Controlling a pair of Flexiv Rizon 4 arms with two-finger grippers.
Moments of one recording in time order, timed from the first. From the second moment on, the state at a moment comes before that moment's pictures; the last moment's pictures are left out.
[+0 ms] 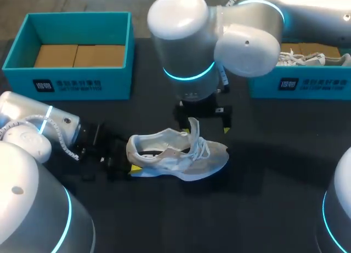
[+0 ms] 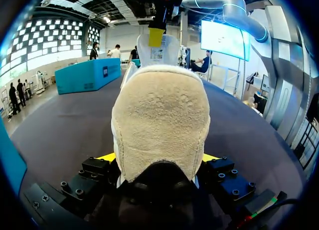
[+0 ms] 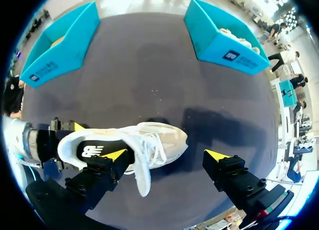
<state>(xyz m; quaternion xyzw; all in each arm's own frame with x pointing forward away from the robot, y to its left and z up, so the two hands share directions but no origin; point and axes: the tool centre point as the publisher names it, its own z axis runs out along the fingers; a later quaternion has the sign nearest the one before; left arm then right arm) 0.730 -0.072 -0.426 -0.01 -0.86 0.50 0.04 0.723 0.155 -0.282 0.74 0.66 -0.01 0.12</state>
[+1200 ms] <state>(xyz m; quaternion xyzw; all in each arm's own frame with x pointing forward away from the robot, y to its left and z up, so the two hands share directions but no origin) 0.730 -0.072 -0.426 -0.01 -0.86 0.50 0.04 0.716 0.261 -0.251 0.32 0.94 -0.02 0.12</state>
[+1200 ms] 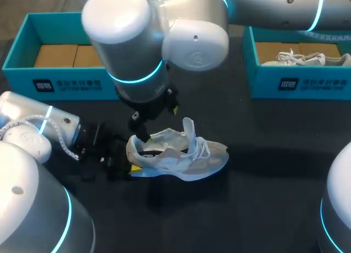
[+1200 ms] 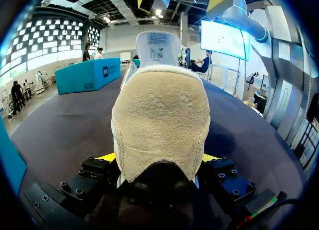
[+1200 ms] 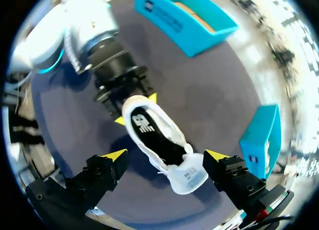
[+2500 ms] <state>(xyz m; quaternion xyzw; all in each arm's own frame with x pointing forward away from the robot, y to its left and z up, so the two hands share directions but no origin) 0.730 -0.072 -0.426 -0.01 -0.86 0.50 0.04 0.719 0.248 -0.259 0.16 0.98 -0.01 0.10</state>
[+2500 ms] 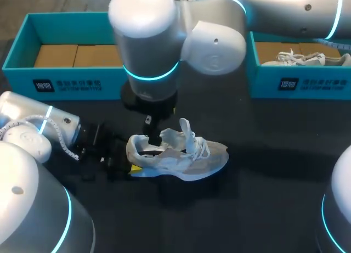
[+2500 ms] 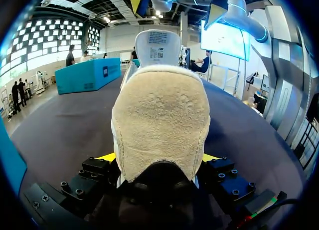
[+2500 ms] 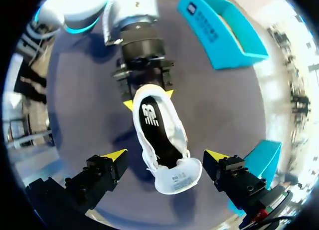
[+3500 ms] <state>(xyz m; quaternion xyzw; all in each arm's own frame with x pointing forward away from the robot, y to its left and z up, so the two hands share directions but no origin) 0.730 -0.072 -0.426 -0.01 -0.86 0.50 0.04 0.716 0.270 -0.264 0.12 0.99 -0.02 0.11</state>
